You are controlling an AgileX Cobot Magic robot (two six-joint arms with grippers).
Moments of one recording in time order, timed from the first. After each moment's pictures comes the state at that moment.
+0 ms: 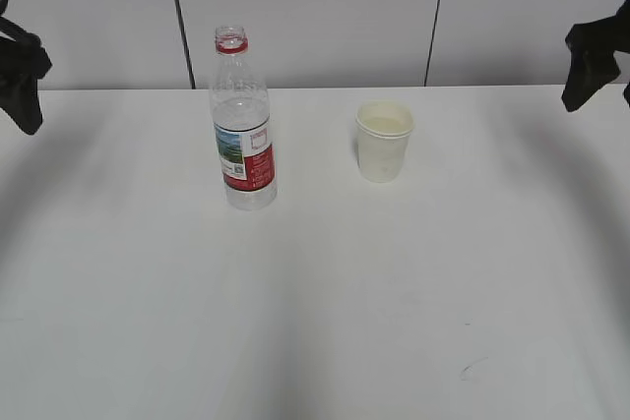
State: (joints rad) left arm -0.02 1.84 -1.61 0.05 1.22 0.05; right arm -0.11 1.91 -1.70 0.10 1.22 -0.15
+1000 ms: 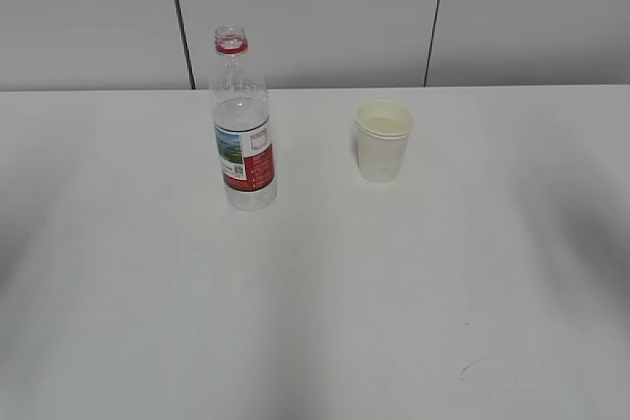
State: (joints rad) left arm -0.02 1.06 -0.87 0.04 1.22 0.06; right arm -0.10 1.32 -1.07 0.13 1.23 -0.21
